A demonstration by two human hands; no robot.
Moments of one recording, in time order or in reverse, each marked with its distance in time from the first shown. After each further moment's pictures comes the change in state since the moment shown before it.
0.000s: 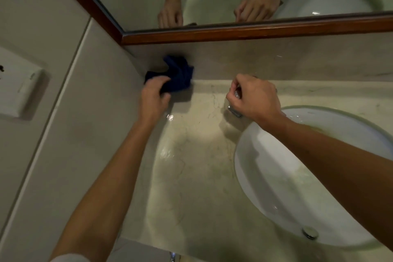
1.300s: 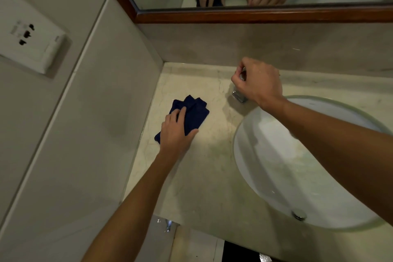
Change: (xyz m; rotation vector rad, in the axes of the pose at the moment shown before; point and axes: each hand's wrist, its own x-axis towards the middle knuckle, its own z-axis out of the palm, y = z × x) left_hand -0.150 0.055 0.043 0.163 -0.284 -0.313; right_hand -0.001 0.000 0.001 -0.008 0.035 -0.036
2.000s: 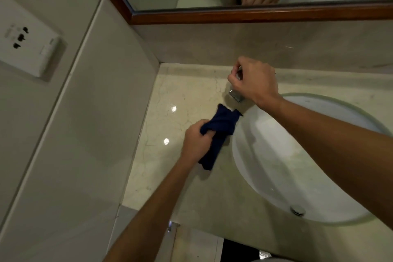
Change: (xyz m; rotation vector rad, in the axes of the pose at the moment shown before) left_hand -0.031 0.082 -0.014 -0.816 -0.117 -0.170; right_hand -0.003 -0.005 -0.008 0.014 -0.008 -0.004
